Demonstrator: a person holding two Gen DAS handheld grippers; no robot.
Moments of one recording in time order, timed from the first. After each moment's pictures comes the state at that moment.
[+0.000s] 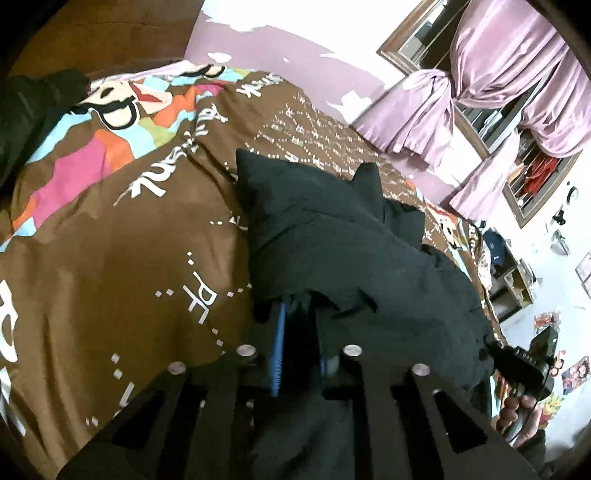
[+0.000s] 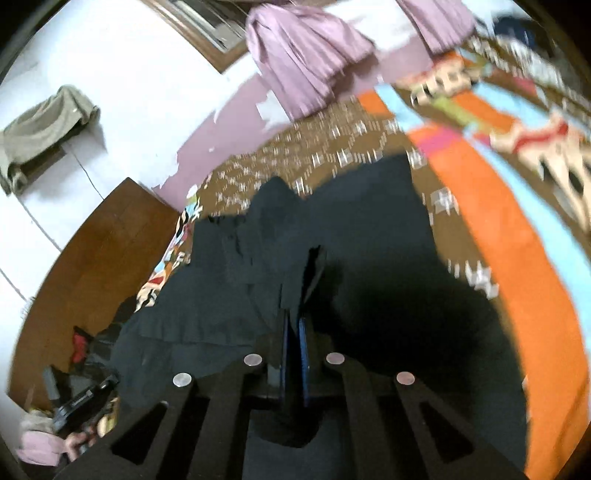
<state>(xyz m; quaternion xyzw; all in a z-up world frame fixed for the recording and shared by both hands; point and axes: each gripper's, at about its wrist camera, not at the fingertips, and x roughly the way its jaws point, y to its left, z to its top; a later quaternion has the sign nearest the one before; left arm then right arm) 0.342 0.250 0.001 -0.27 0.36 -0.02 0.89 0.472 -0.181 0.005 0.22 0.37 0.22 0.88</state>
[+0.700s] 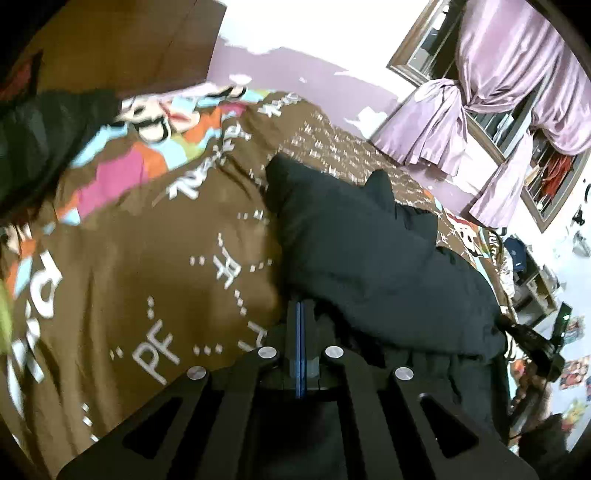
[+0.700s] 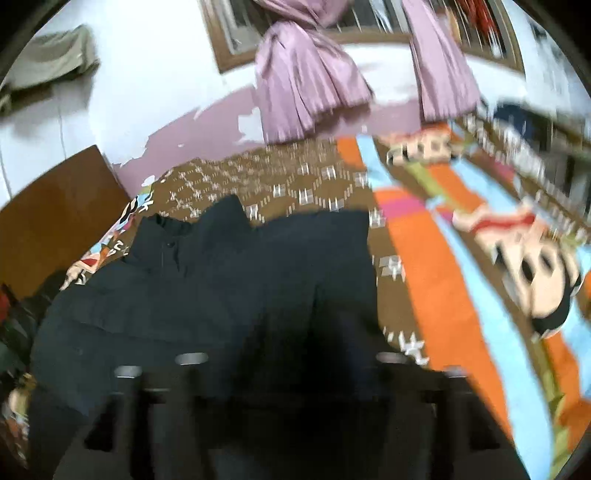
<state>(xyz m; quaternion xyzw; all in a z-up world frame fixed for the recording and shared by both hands) 0.300 0.226 0.007 -0.24 0.33 0.05 0.91 0.475 -0.160 0.010 0.06 0.31 0.13 0.94</state>
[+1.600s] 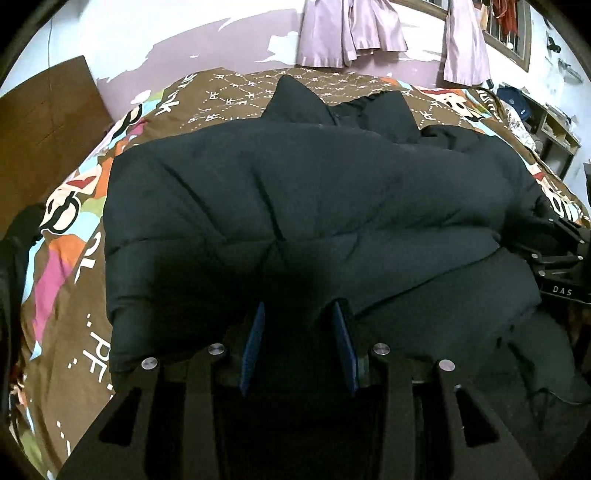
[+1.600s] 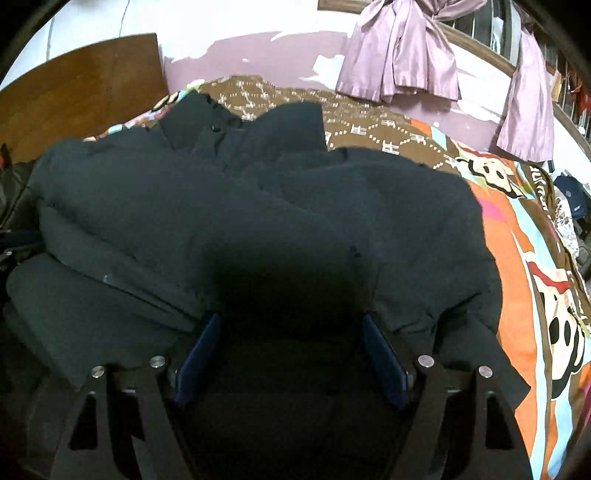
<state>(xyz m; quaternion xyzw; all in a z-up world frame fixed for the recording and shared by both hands) 0.411 0.115 -0.068 0.02 0.44 -0.01 0.90 0.501 -0.077 -0.071 -0.12 0.38 0.19 0.90</state>
